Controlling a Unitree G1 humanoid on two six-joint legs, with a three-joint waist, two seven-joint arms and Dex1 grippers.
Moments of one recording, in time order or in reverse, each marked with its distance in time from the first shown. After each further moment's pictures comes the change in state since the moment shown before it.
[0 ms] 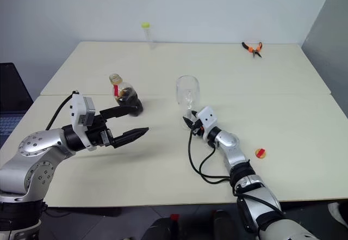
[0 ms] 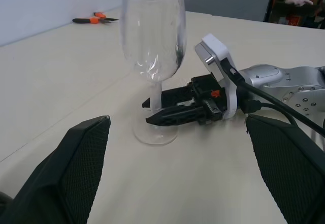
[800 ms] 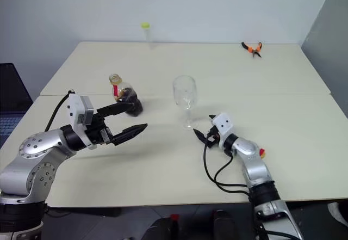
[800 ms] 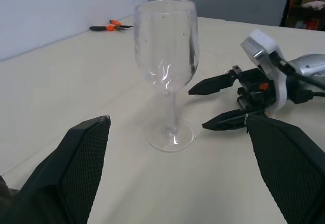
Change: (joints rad) left arm 0.017 -0.024 0.016 -0.009 0.015 -0.042 0.058; right arm 0.341 -0.187 0.019 -0.733 0.029 0.493 0.047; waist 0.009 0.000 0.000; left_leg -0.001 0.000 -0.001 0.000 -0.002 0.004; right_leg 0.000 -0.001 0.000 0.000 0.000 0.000
